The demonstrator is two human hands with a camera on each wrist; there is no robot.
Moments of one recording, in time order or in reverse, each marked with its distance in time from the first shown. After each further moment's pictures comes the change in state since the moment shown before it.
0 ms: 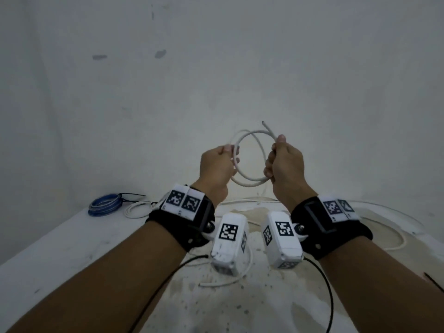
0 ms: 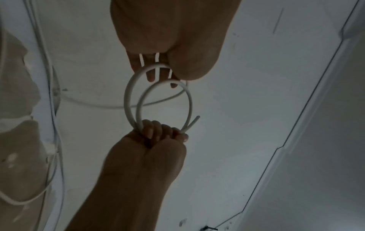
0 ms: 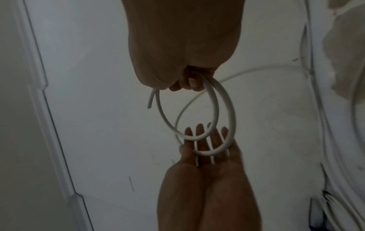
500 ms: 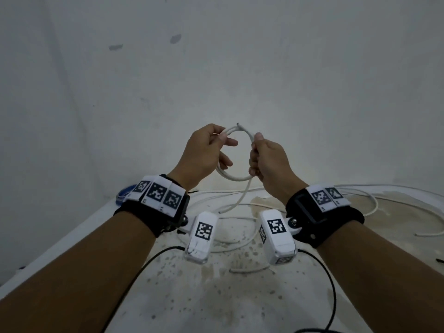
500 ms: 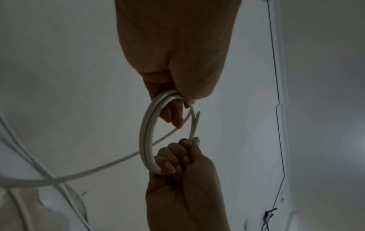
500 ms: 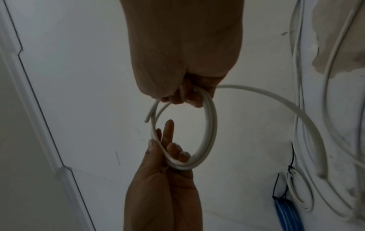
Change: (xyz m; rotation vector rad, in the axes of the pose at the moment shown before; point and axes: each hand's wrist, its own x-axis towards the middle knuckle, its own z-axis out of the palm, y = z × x) left_hand 0.017 0.018 -0.096 0.459 -0.221 0.356; right_hand -0.027 0.038 0.055 -0.021 -0.302 0.116
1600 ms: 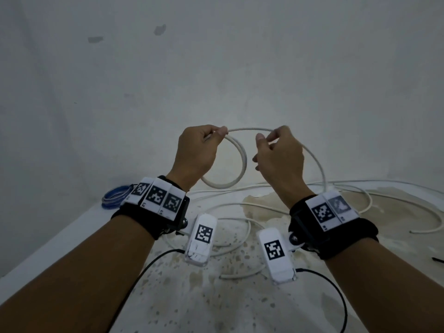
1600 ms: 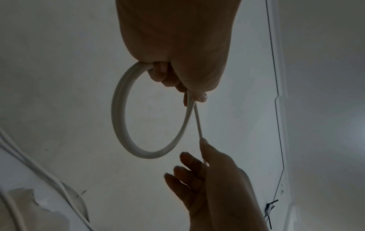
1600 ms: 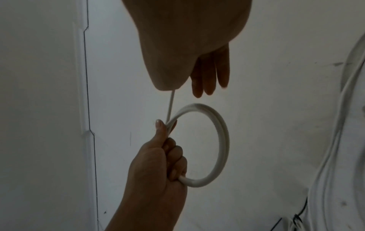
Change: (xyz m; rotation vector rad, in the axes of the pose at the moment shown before) left_hand 0.024 -0.021 0.021 0.177 0.168 0.149; right_hand 0.014 0.009 -0.034 -0.687 0.369 -0.342
